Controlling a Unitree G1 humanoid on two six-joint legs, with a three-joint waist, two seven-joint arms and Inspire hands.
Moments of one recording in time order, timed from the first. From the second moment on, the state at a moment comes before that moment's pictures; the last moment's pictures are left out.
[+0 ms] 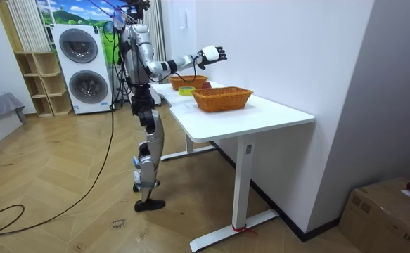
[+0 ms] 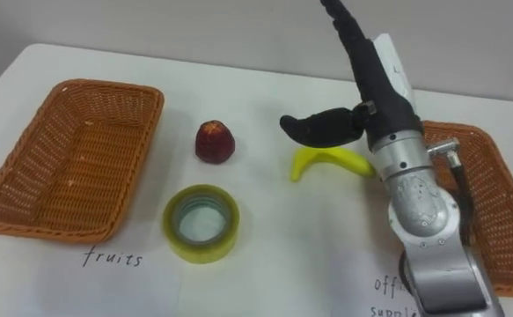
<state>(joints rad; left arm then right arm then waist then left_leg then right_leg) 0.26 0.23 0.04 0.99 0.41 0.04 0.35 -0.11 -0.39 0.09 -0.19 -0.19 0.02 -0.01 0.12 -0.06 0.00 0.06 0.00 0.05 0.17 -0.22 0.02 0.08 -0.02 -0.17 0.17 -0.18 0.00</state>
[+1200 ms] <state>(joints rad) 0.20 0.22 -0.04 1.00 0.40 0.06 0.34 -0.11 -0.37 0.26 -0.20 -0.20 0.02 0.05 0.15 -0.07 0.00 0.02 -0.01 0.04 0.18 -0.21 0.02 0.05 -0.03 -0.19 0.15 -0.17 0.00</state>
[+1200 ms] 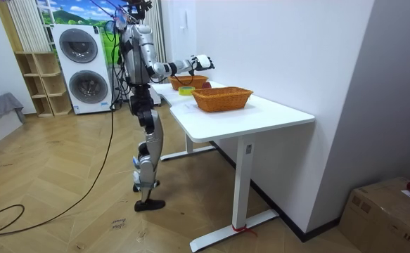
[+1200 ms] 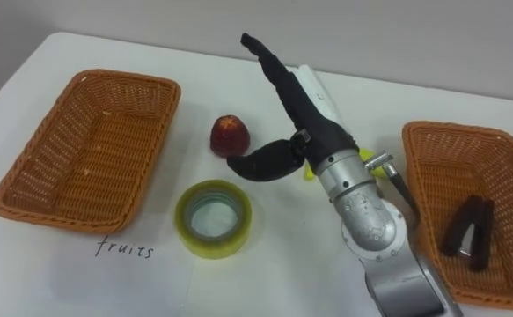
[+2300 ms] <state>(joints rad) 0.23 0.22 -0.04 0.90 0.40 0.06 0.35 -0.11 -0.32 0.26 -0.08 -0.18 0.01 0.08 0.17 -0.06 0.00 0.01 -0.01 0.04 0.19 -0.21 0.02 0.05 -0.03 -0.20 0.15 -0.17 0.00</state>
